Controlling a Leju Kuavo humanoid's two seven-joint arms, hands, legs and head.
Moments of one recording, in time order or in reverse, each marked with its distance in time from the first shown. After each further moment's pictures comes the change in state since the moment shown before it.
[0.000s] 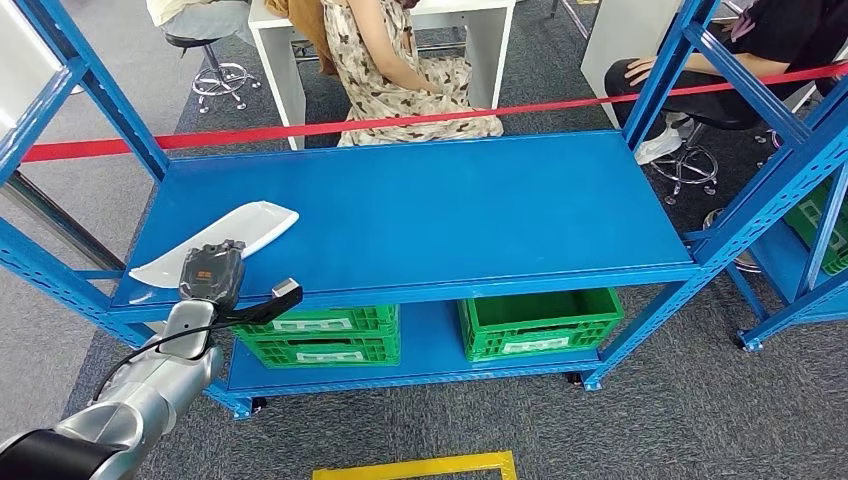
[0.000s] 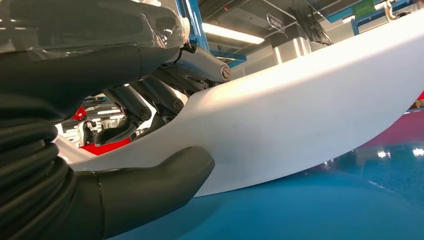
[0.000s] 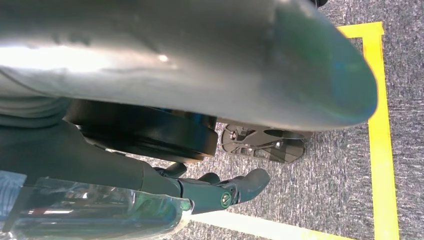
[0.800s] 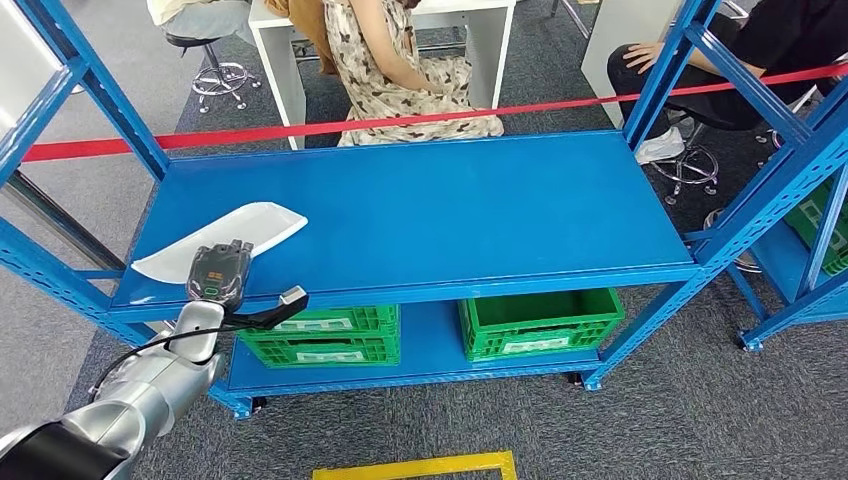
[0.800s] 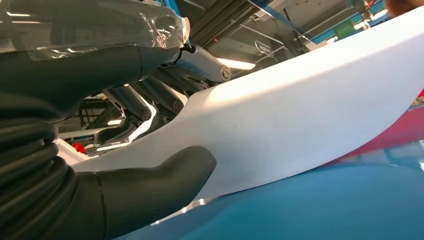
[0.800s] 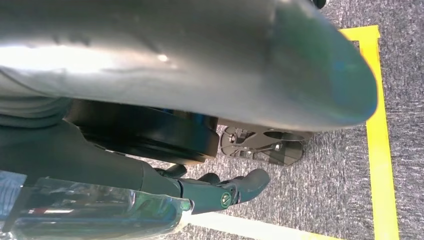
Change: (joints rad) left arm -0.020 0.022 -0.259 0.000 -0.002 0.001 0.141; right arm 0.006 0.002 0.000 0.000 -0.015 0.024 -0.006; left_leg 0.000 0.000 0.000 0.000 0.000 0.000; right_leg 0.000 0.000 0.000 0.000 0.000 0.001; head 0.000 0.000
